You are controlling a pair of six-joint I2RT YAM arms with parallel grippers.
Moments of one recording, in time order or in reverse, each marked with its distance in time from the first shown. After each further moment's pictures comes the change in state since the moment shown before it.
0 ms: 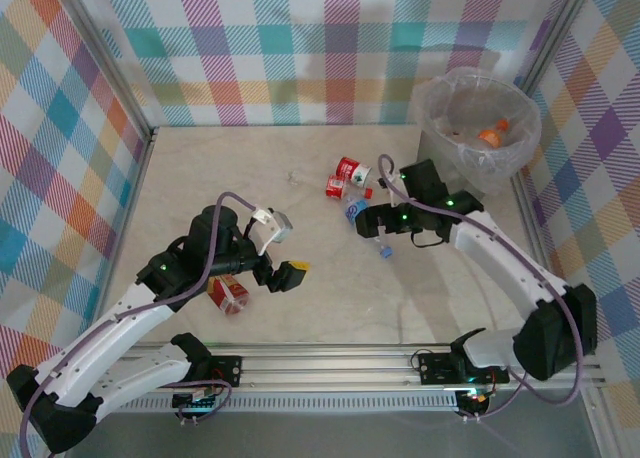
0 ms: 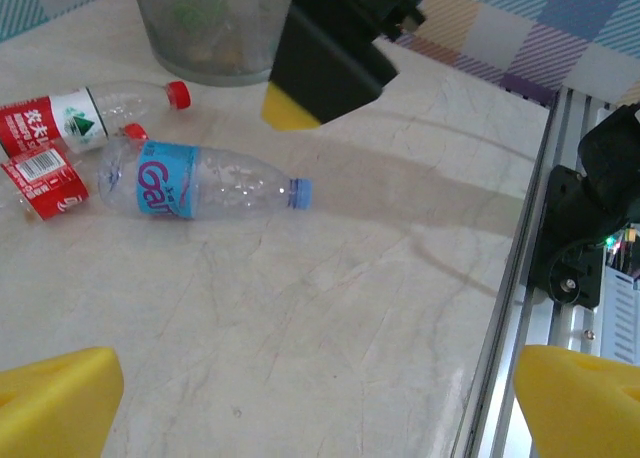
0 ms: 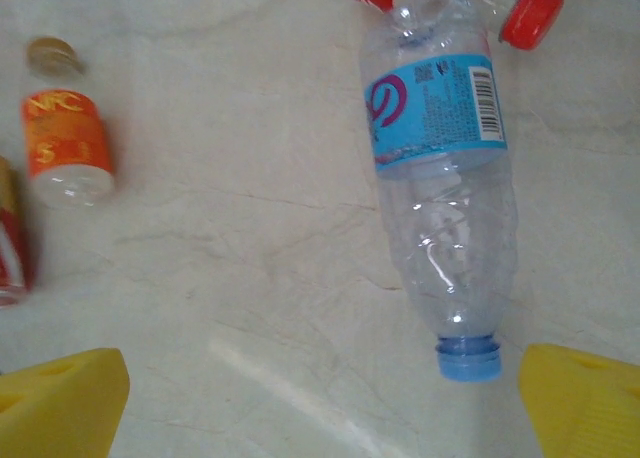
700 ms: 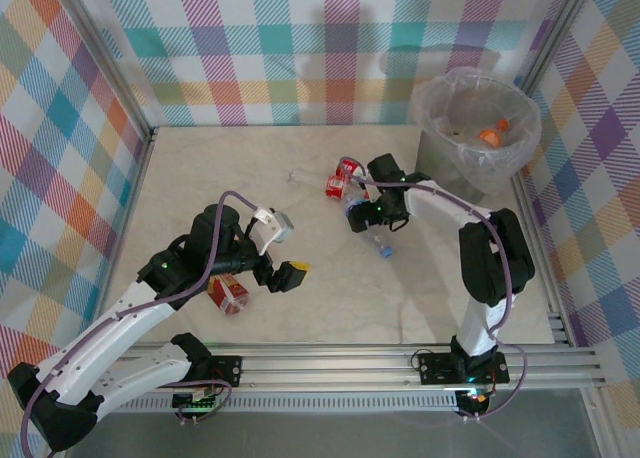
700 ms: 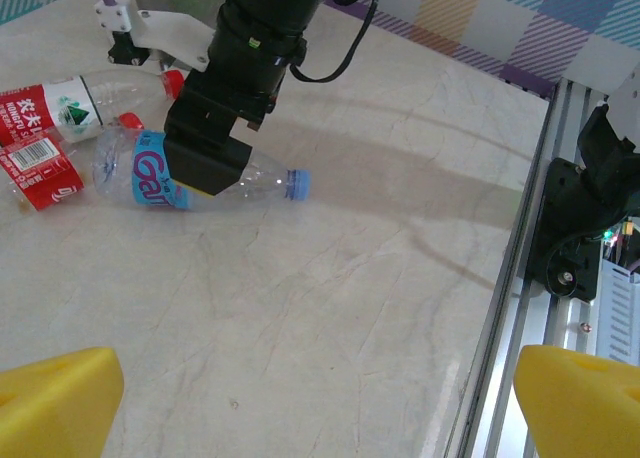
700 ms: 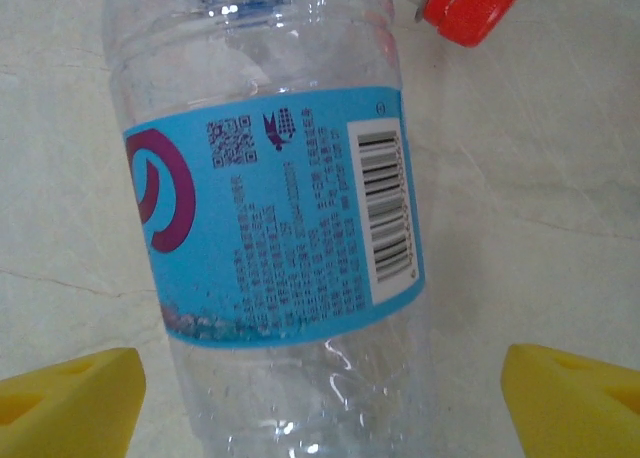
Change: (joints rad) left arm 0.000 0.008 0.010 -0.019 0.003 0.000; right arm 0.000 0.459 0.174 0.055 0.171 -0.109
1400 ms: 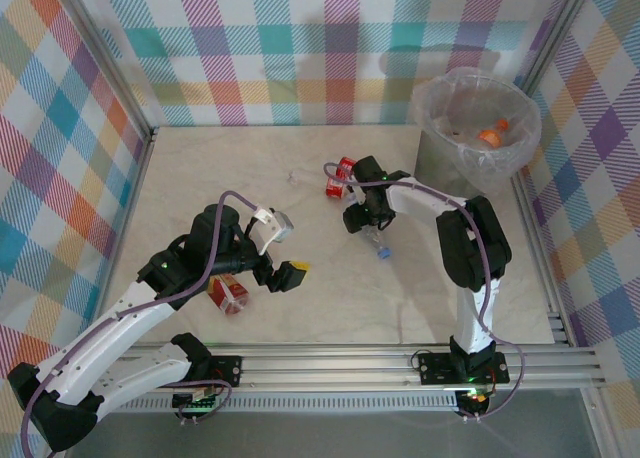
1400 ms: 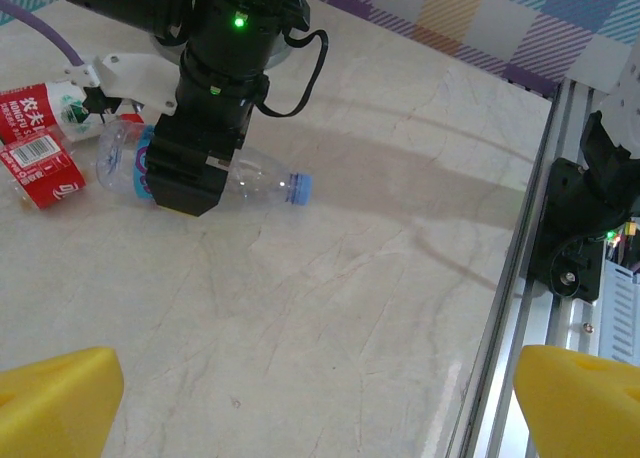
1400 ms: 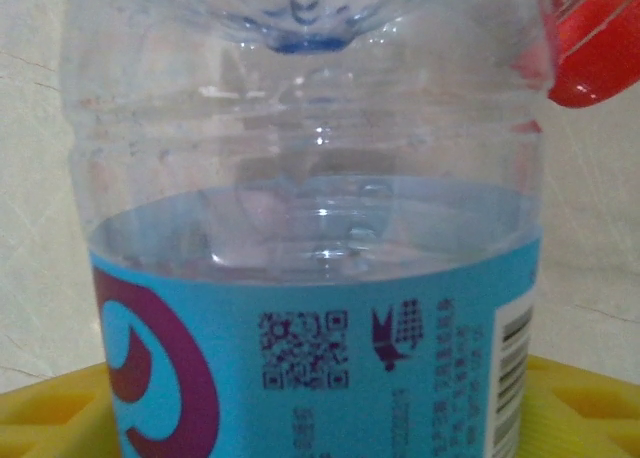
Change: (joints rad) left arm 0.004 0.000 0.000 0.000 -0.002 0.000; right arm 0.053 0.148 0.095 -0.002 0.083 -0.024
